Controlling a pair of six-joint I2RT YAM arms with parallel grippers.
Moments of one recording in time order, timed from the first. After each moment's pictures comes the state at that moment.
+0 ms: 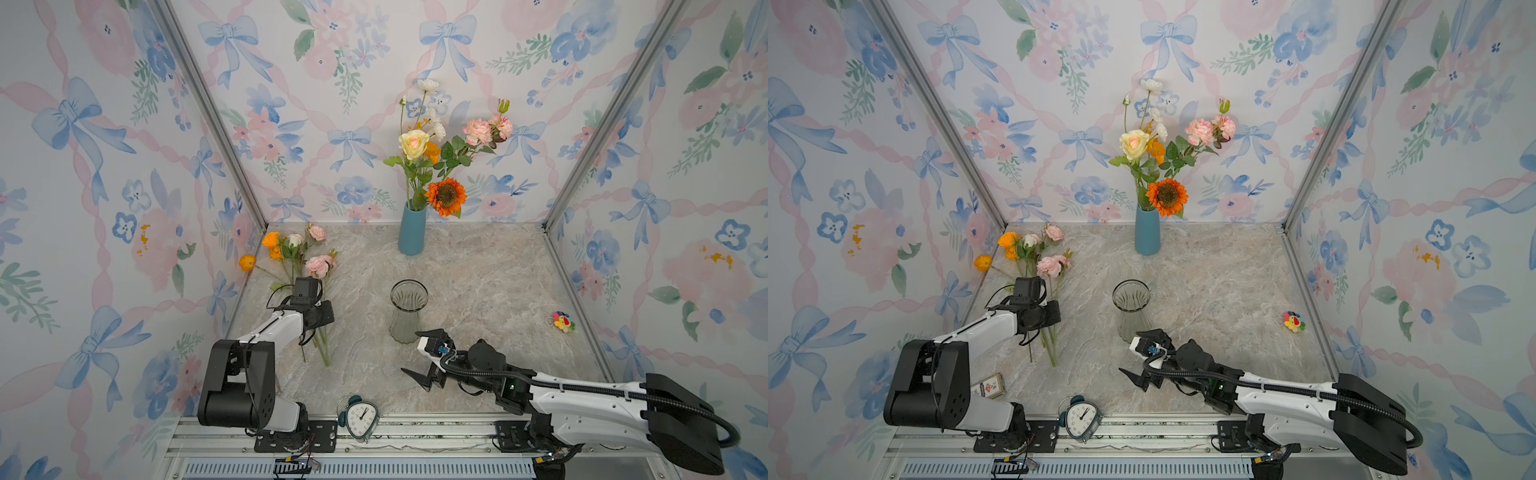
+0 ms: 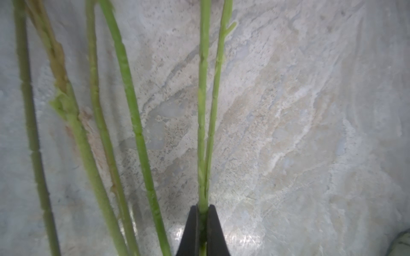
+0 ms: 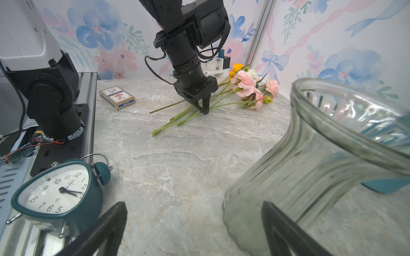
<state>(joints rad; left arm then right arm) -0.06 1.41 0.69 -0.27 0.04 -0.32 1.13 1.09 0.35 0.51 0.01 -0.15</state>
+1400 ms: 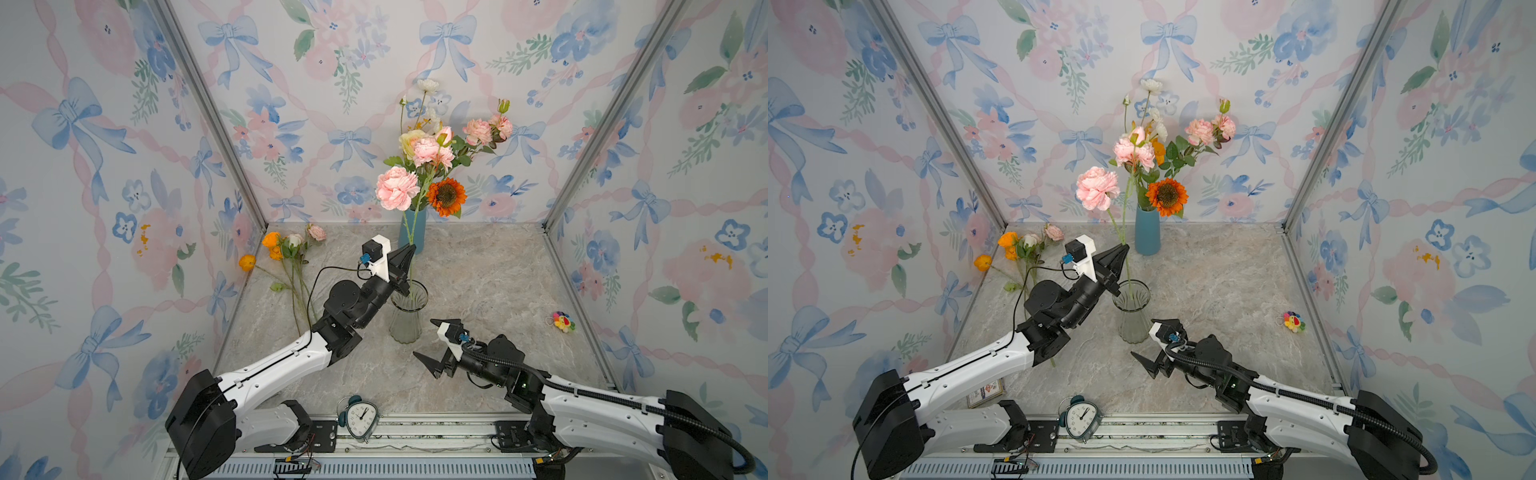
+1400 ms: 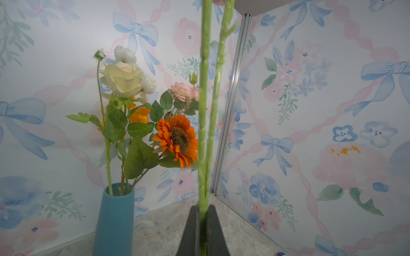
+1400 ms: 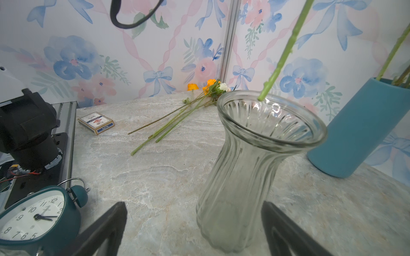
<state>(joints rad) -0.79 1.21 0.80 0.73 -0.12 -0.12 0.99 0.96 0.29 0.56 -0.03 -0.09</state>
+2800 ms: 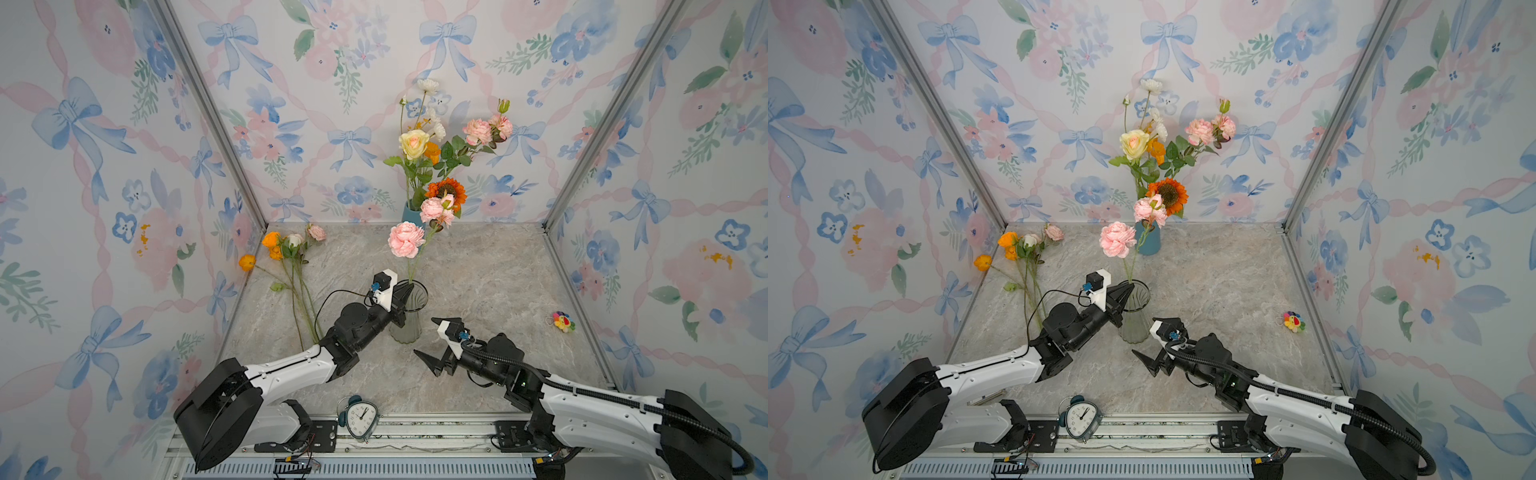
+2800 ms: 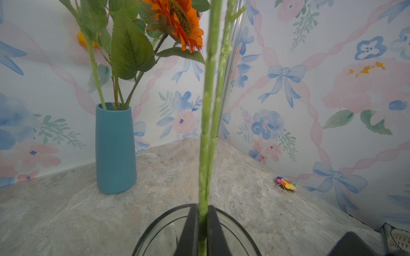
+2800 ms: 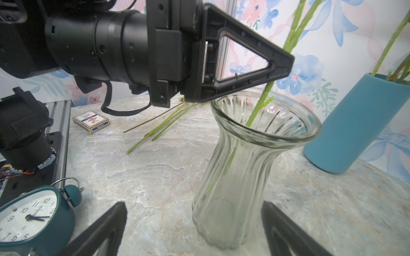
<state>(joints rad) -0.80 1.26 0.52 0.81 -0.06 -0.15 0.97 0.98 0.29 0.56 -0.03 -0.09</state>
